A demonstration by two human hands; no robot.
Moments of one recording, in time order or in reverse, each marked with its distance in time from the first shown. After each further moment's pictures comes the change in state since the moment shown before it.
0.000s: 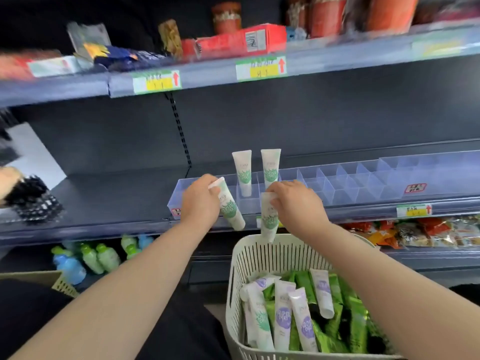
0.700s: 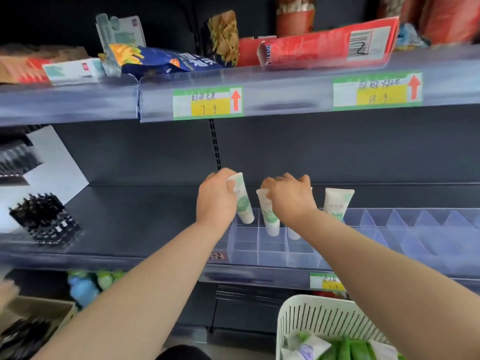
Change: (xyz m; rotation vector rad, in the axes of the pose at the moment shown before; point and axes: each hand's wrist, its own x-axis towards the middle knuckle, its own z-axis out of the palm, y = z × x) left_hand 0.147 -0.043 -0.013 0.022 0.119 0.055; right_hand 0.197 -0.059 0.084 -0.237 -0.053 -0.138
